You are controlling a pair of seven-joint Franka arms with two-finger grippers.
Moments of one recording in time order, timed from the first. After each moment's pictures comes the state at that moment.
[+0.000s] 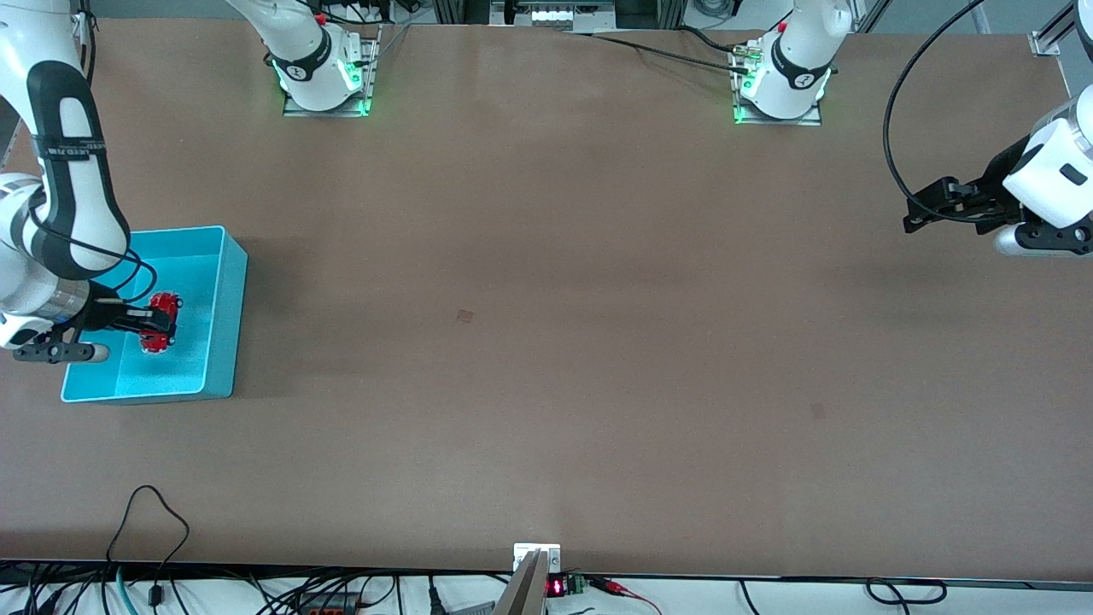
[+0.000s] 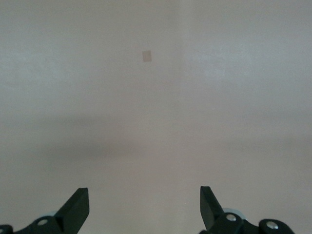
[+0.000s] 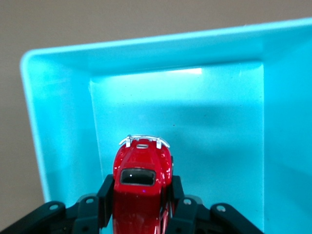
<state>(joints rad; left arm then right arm) 0.02 0.02 -0.03 -1.64 -0.03 1.60 -0.02 -0.04 0.48 -0.27 -1.84 0.24 2.26 -0.43</state>
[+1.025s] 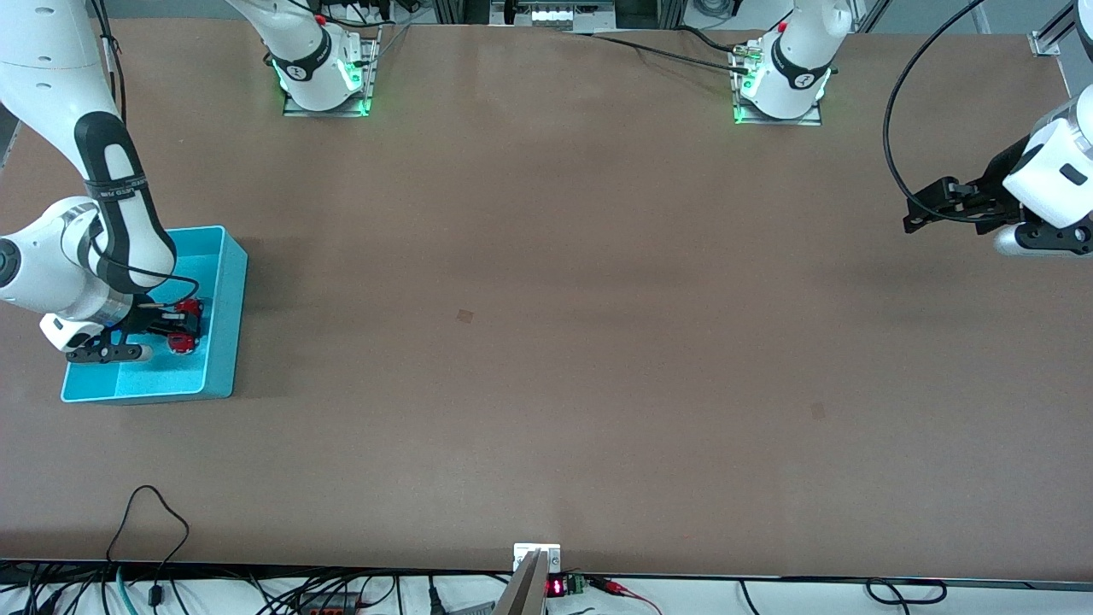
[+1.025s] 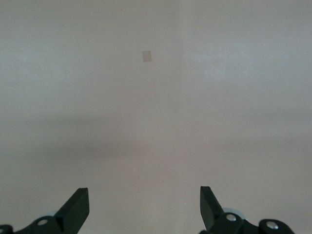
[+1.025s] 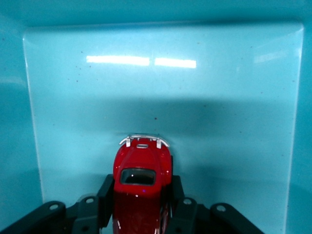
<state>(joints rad) 0.02 0.02 -0.03 -1.64 -0.03 1.60 -0.02 -0.05 0.59 -0.27 -1.91 0.26 2.46 -0.53</state>
